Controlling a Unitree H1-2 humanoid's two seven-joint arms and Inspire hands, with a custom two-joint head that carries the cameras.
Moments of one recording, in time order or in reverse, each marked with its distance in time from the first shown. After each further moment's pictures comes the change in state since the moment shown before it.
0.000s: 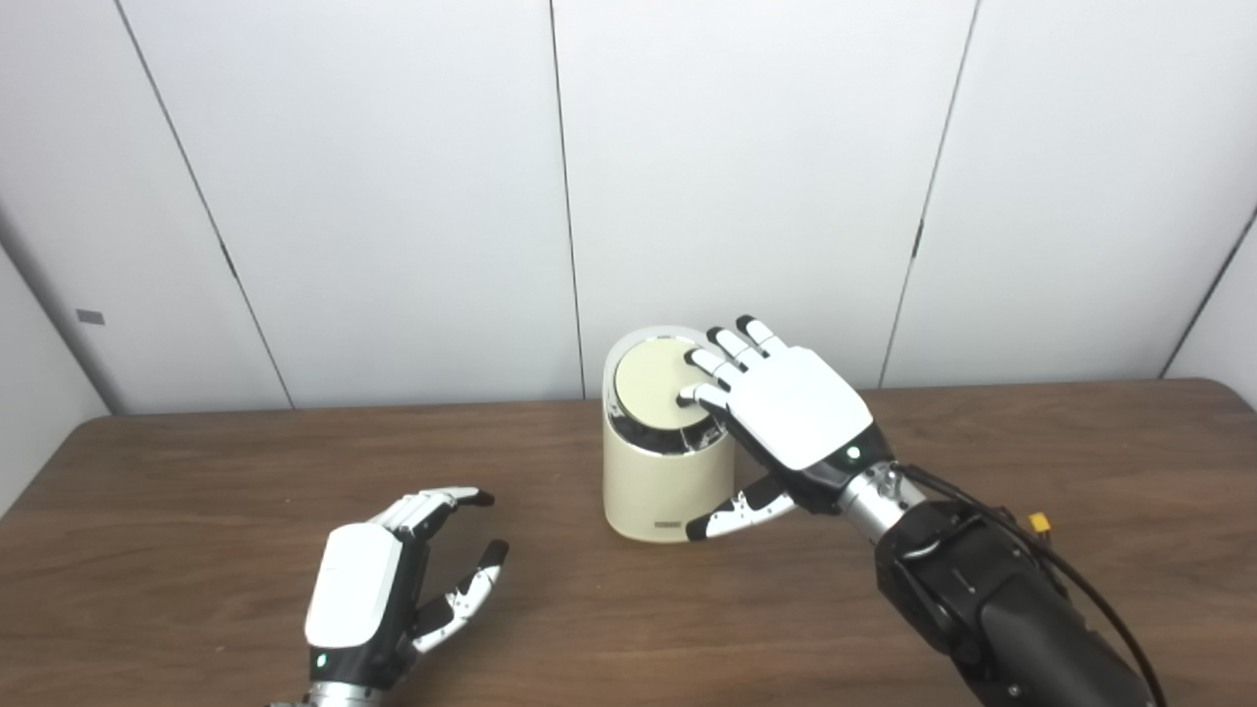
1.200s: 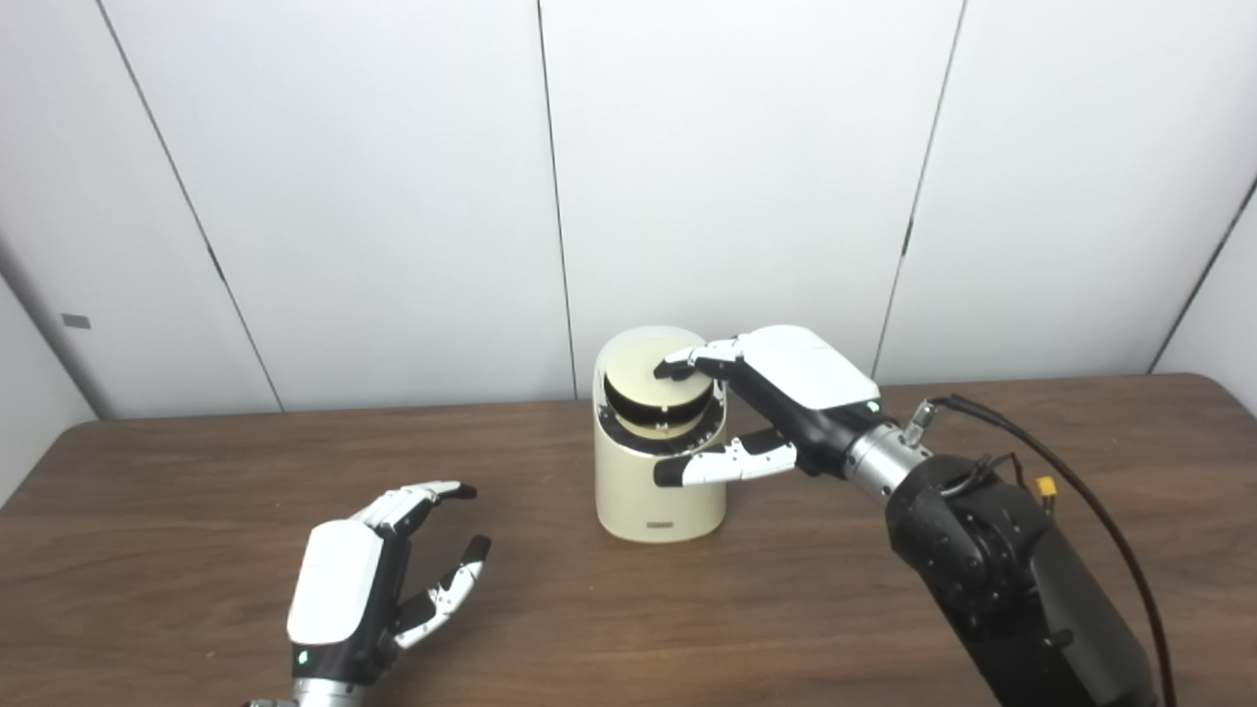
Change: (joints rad) left arm -0.001 0.014 0.018 0.010 -0.021 -0.024 0.002; right arm -0.045 0.043 -0.123 -0.049 0.473 0.125 0.224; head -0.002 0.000
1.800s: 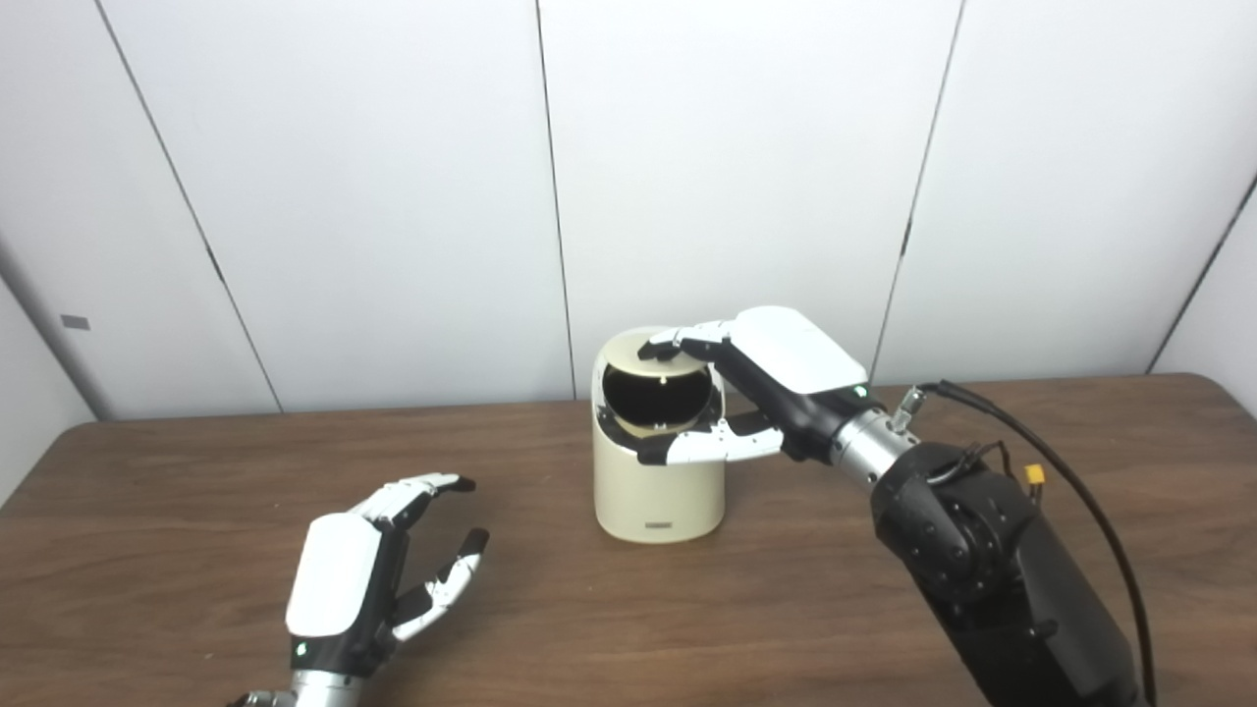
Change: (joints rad) left arm -0.021 0.009 0.013 0.037 -0.001 -0.026 0.011; right arm -0.020 0.036 -0.007 -0.026 -0.003 0.012 -0.012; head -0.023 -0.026
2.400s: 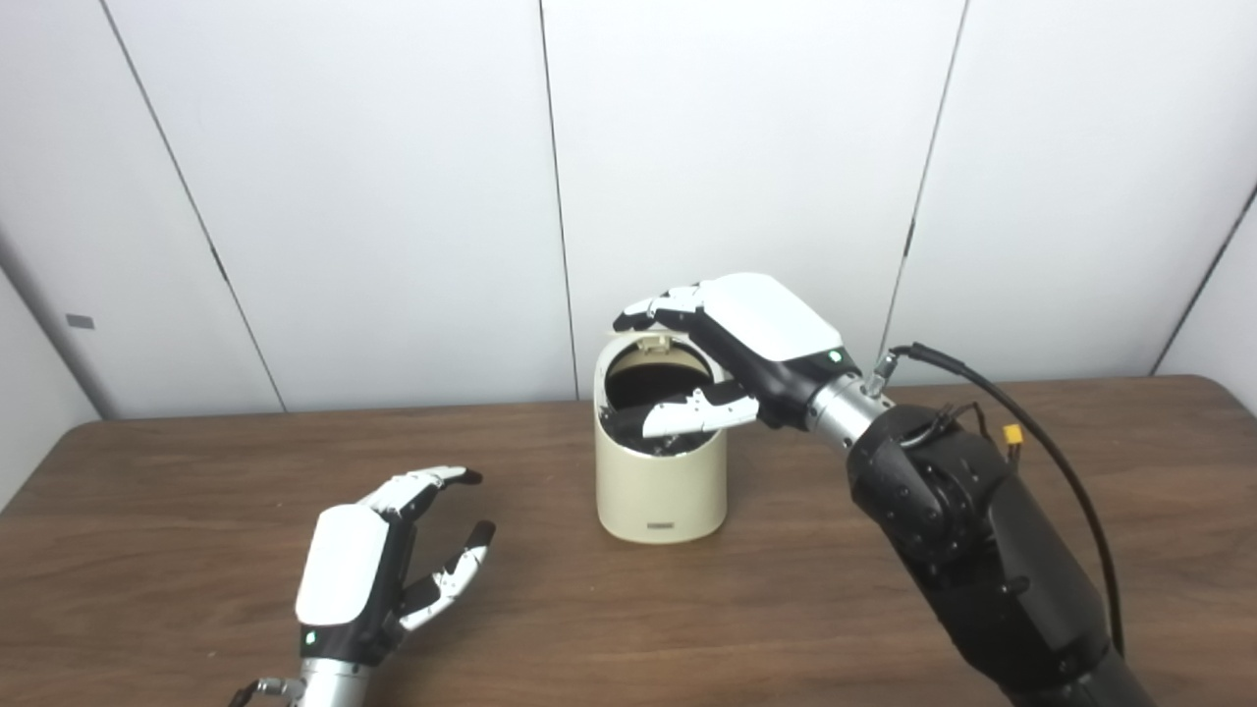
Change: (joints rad) left arm -0.034 -0.006 -0.003 0.047 -0.001 -0.021 0.007; right arm -0.076 0.017 0.016 0.050 -0.005 -0.020 -0.005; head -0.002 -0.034
